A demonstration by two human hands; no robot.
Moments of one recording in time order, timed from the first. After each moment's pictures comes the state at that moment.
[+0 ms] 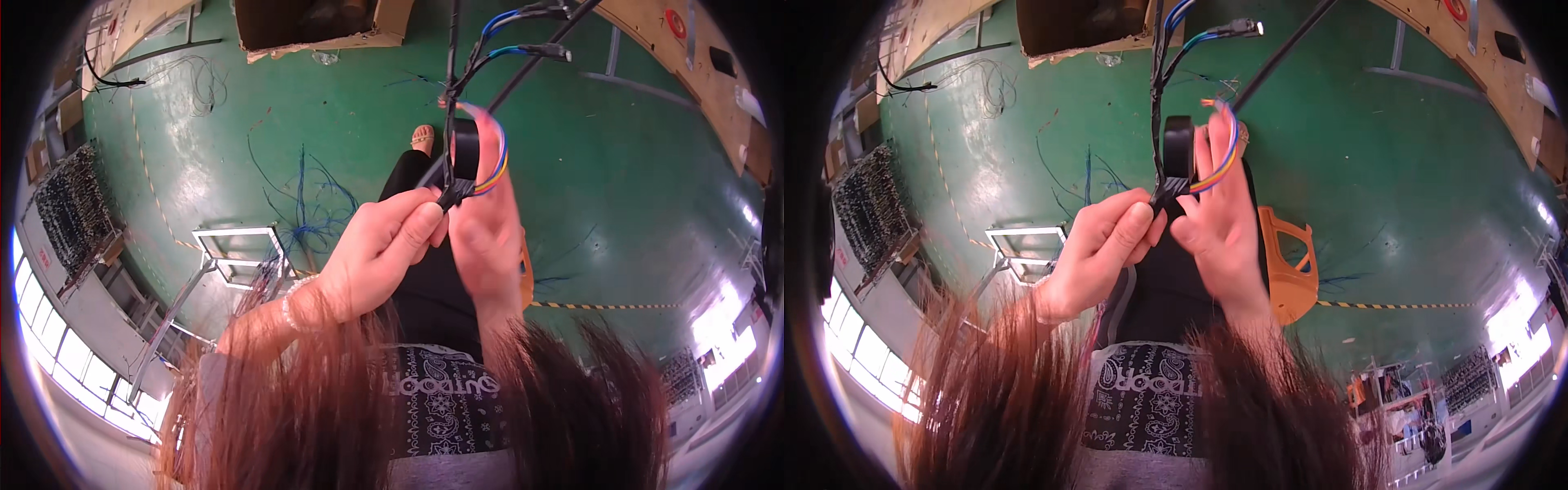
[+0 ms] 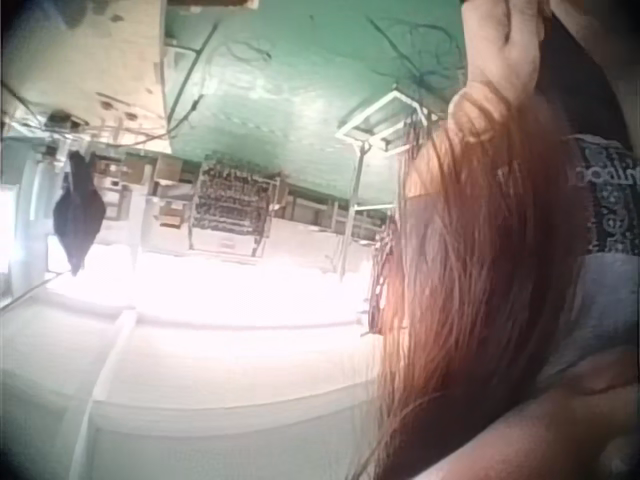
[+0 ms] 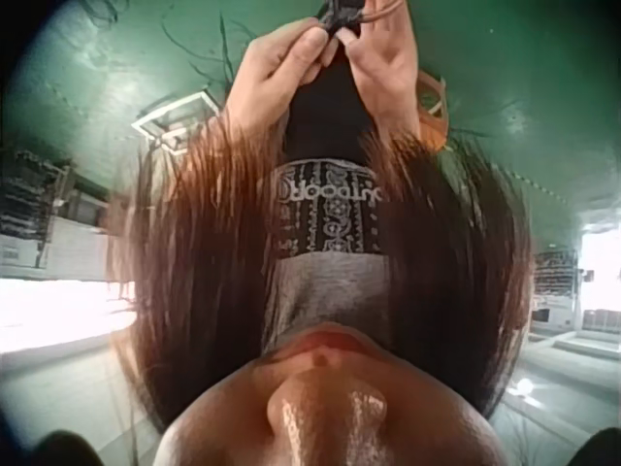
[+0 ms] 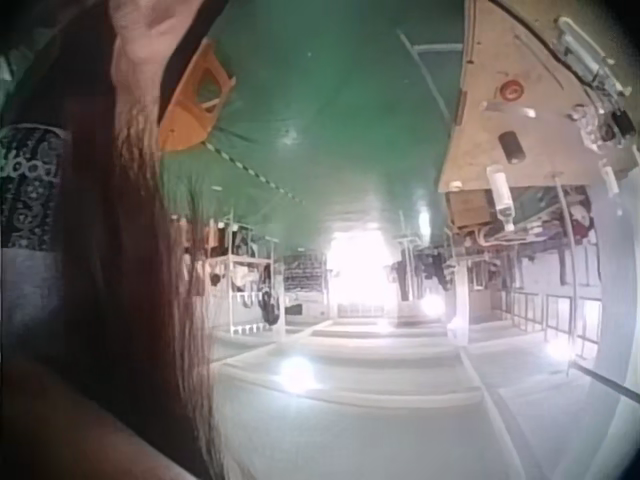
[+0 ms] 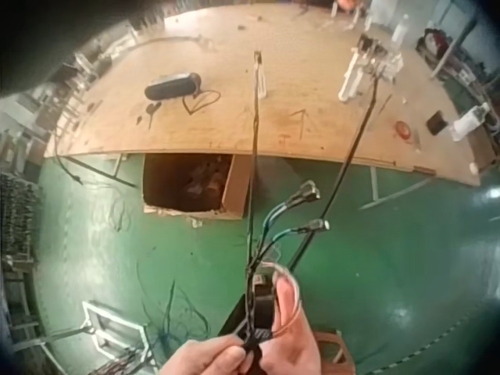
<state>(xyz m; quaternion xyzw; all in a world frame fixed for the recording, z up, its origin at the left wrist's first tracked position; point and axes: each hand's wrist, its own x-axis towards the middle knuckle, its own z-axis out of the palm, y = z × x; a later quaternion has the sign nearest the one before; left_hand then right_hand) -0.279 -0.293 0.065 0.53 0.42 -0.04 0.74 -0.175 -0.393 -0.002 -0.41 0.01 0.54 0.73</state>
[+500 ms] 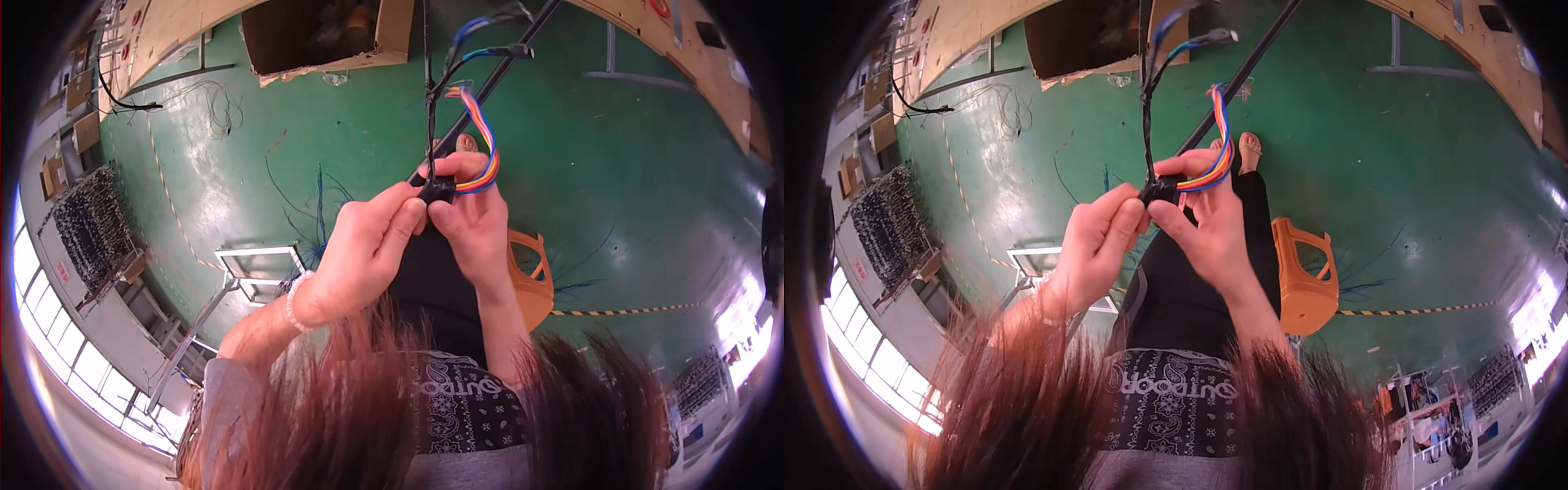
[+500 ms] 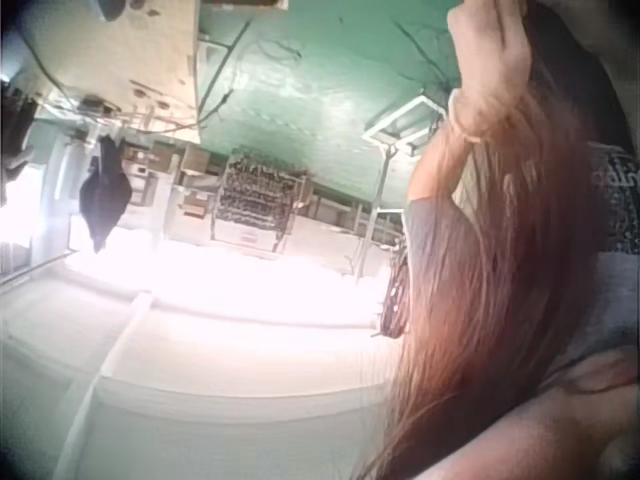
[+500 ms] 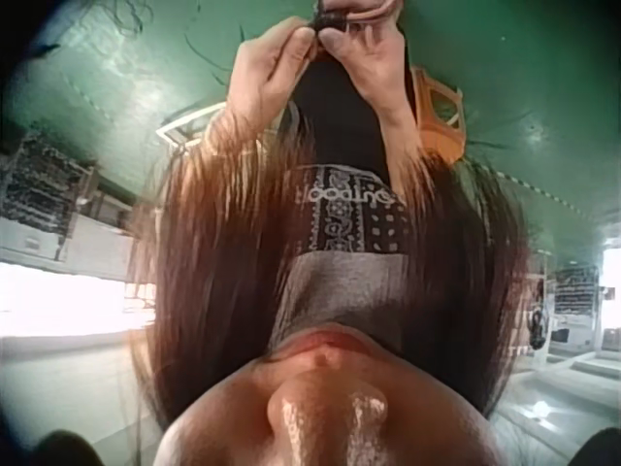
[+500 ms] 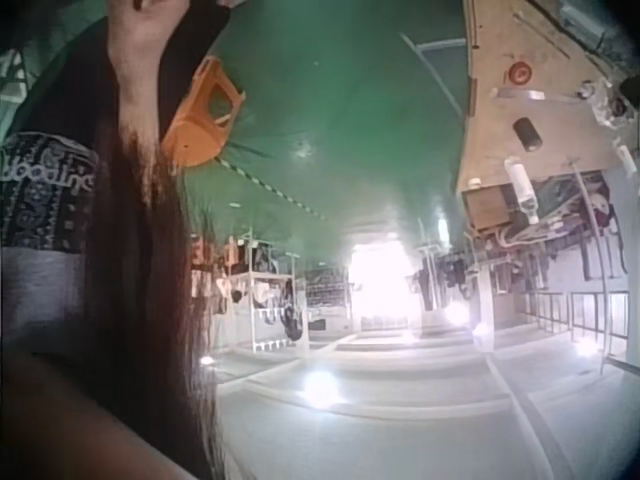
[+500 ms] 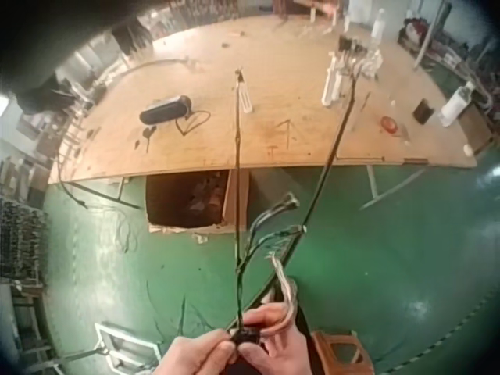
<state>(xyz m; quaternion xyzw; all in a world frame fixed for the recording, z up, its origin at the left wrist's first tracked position) -0.289 -0.291 0.060 0.66 0.41 -0.03 0.63 -0.188 -0.395 -0.023 -0.46 -0.12 0.50 0.73</state>
